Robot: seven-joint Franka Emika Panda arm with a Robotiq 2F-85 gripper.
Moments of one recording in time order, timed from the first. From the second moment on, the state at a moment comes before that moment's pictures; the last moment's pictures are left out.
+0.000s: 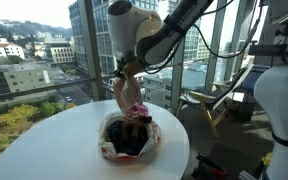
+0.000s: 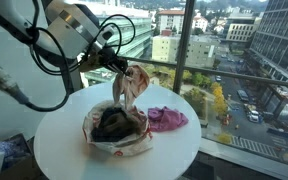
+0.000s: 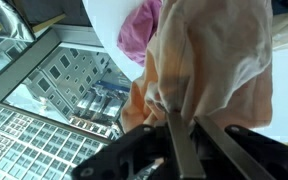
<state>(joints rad) 1.03 -0.09 -1.01 -2.28 -1.14 2.52 1.02</state>
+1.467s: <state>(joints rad) 0.14 0.14 -0.01 -2.38 -0.96 2.53 0.91</state>
